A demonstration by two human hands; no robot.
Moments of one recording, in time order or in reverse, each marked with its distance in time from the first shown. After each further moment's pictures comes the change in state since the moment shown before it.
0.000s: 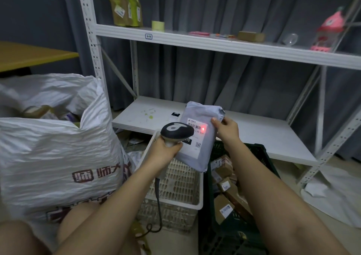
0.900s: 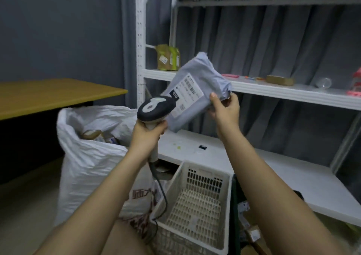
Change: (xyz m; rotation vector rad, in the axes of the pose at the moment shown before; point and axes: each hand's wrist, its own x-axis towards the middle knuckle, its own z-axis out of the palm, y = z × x) left_hand -0.031 0.109 -0.127 -0.204 0.442 0.280; right_hand -0.065 -0.175 0.086 0.538 -0.217 -0.381
